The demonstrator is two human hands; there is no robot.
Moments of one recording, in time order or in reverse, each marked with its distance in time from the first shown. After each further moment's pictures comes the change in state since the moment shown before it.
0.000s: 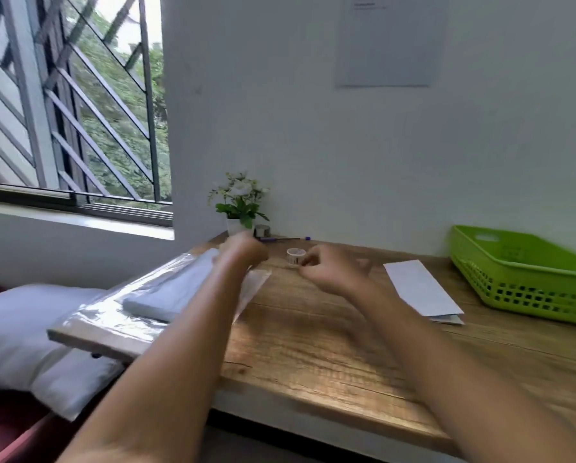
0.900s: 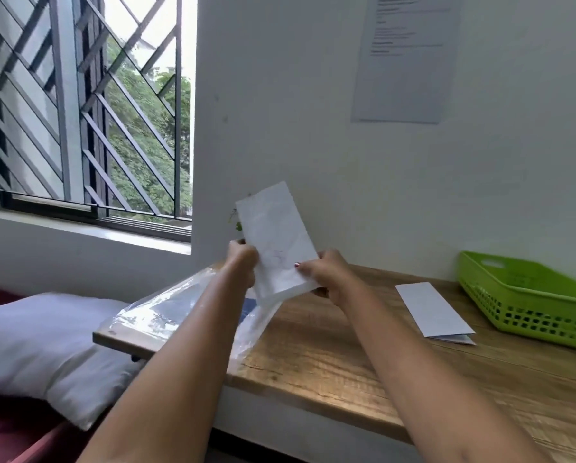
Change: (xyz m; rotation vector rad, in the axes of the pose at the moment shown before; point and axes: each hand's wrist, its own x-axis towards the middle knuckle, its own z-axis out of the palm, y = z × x) left_hand -0.007 -0.022 -0.031 -1.199 0.024 -0.033; right_hand 0.003 -0.049 0.001 0.816 -0.024 0.159
